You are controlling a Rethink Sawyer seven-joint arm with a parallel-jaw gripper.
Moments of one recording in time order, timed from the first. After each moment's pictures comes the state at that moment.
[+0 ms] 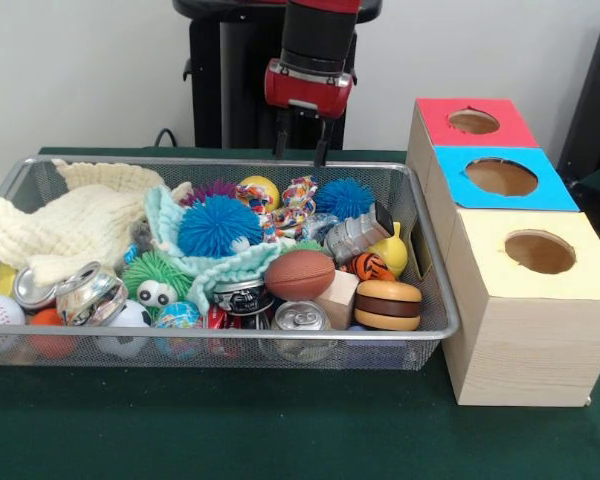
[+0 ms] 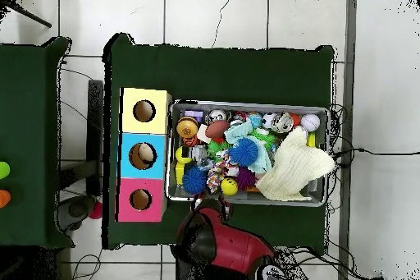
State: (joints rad) arm -0.19 -0.64 -0.13 2.22 0.00 -0.19 1.73
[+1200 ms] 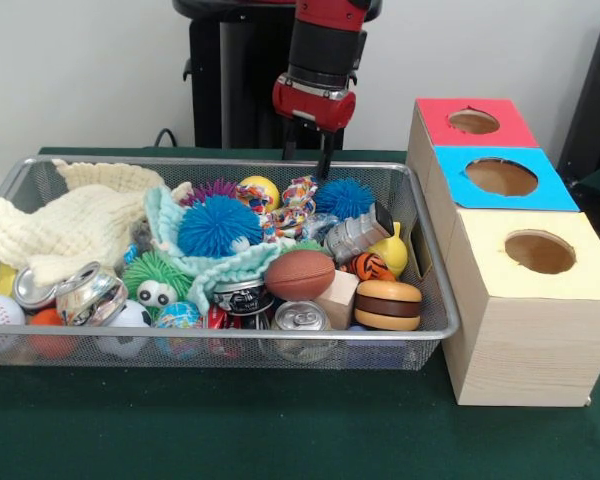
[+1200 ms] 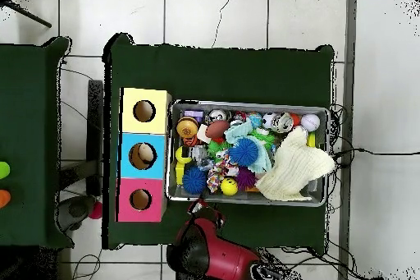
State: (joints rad) arm -0.21 -0.53 -0.10 2.30 0.05 -0.44 2.07
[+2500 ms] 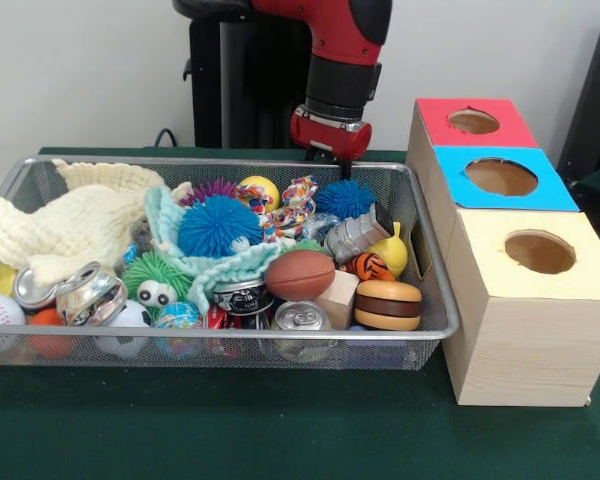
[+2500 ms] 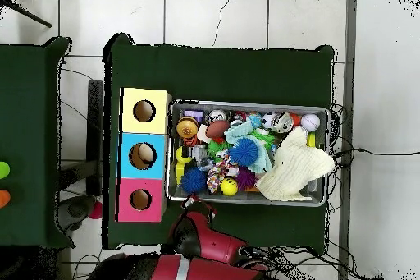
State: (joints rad) arm -0.17 -0.41 -0.07 2.23 0.08 -0.49 2.09
